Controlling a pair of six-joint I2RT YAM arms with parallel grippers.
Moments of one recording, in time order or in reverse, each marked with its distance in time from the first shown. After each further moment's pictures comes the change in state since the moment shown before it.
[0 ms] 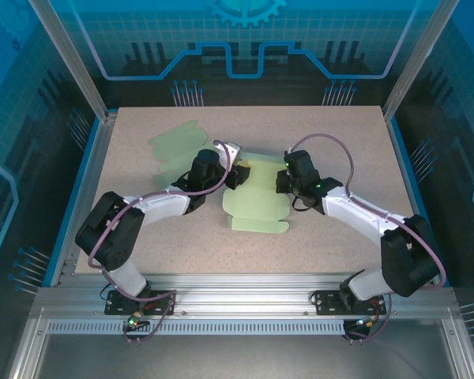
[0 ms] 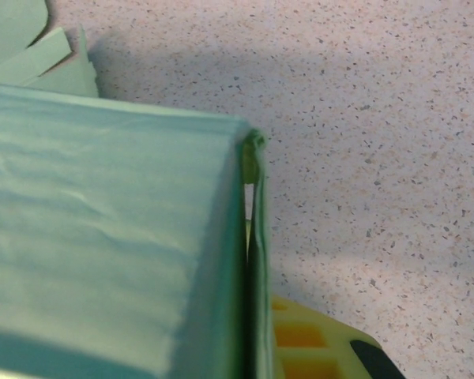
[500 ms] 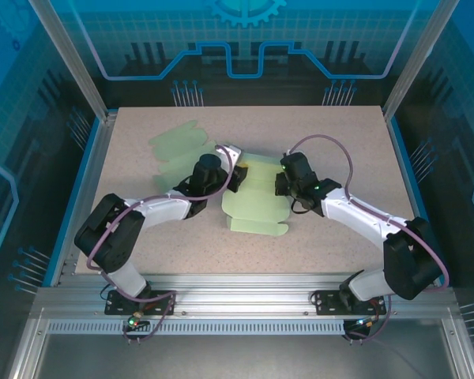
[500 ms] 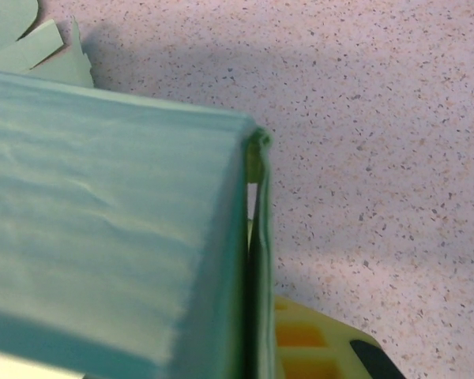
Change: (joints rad) left arm -0.037 -0.016 -0.040 0.046 -0.084 0.006; right arm 0.043 -0.016 0.012 -0.065 0.068 0.042
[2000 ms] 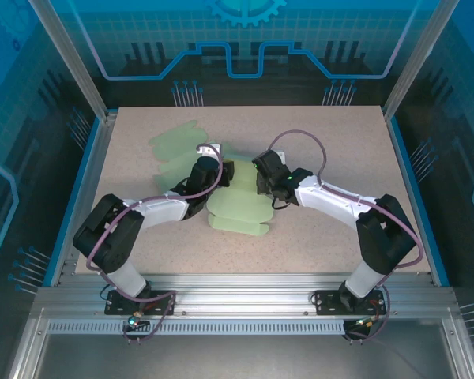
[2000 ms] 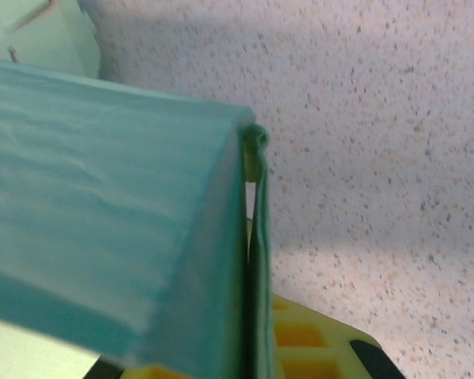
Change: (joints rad) left arm 0.026 -0.008 -0.038 -0.061 -0.293 -0.275; right arm 0.116 0.234 0.217 -0.146 0.100 0.109
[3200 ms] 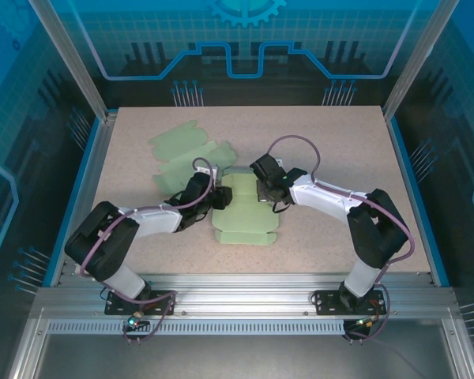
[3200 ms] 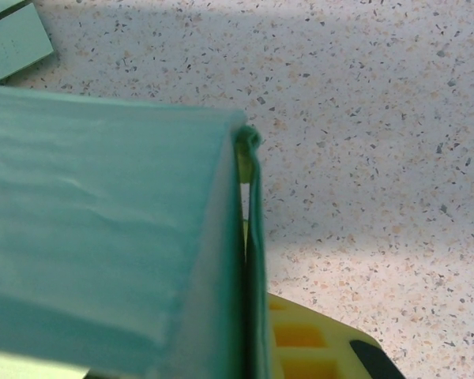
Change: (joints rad) left arm 0.000 -0.055 -0.163 -0.096 0.211 -0.131; right arm -0.002 0.057 0.010 -0.080 -0.051 0.000
